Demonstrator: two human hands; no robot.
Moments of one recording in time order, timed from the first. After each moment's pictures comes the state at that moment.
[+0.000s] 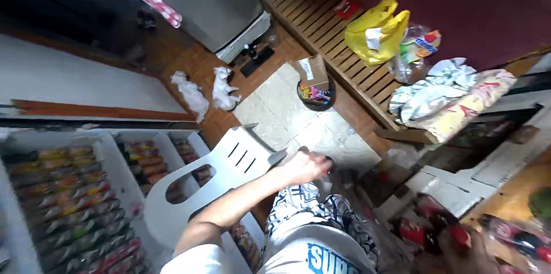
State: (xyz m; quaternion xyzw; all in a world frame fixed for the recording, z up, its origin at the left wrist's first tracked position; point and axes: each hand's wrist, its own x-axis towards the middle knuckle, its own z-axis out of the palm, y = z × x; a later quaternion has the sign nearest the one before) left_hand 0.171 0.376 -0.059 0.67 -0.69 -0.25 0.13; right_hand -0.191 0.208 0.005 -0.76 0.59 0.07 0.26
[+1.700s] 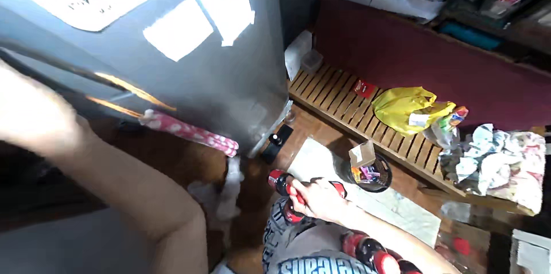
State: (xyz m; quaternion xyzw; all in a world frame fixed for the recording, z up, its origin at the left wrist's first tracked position) left_hand 1.075 0.508 0.238 0.77 -0.25 0.30 0.51; right_hand 0.684 0.360 0.033 -0.96 0.06 0.00 0.27
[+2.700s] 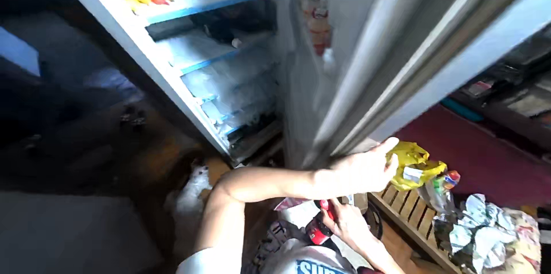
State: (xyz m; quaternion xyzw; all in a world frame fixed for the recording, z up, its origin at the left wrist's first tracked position) left_hand 0.763 0.339 0.194 0.56 -0.79 0.26 0.05; right_hand 0.620 0.320 0.057 -0.94 0.23 0.07 0.23
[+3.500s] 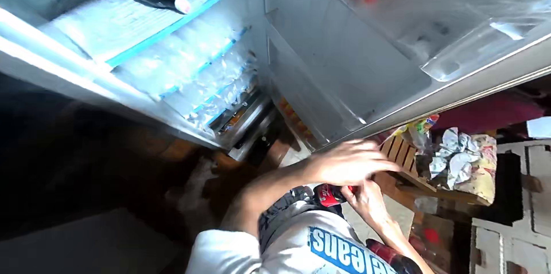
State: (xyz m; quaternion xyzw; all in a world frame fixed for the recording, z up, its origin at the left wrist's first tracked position) left_hand 0.798 0.333 0.106 0.42 -0.85 -0.20 0.26; right_hand 0.615 0.338 0.036 -0.89 0.38 -0.17 0.17
